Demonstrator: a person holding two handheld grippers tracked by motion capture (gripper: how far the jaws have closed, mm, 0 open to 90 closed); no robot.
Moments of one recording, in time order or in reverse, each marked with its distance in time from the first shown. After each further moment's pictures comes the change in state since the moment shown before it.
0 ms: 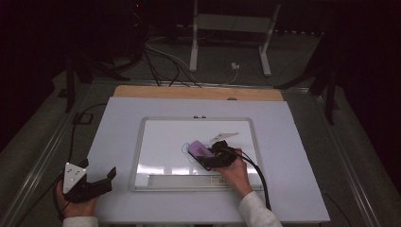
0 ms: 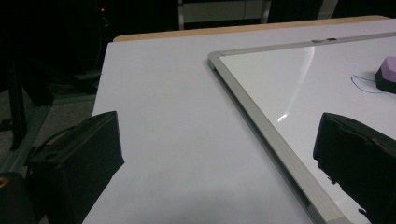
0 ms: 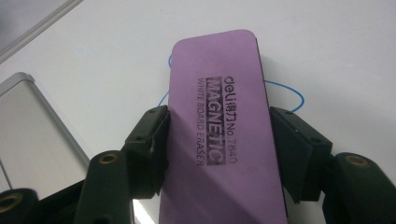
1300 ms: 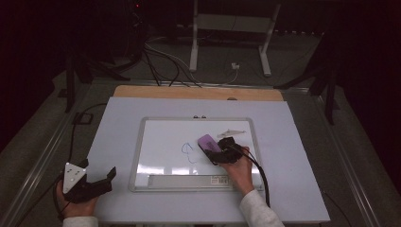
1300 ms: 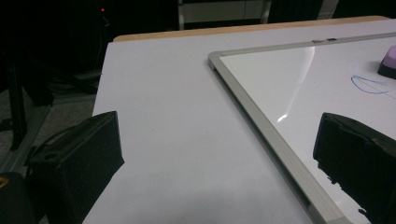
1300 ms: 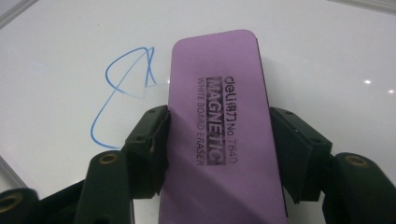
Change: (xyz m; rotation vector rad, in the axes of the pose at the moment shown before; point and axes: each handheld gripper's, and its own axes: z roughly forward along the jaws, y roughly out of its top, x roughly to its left) left arm 0.000 0.000 0.001 0.003 0.000 -0.001; right arm -0.017 -0.001 -0.008 -0.029 -0.147 0.074
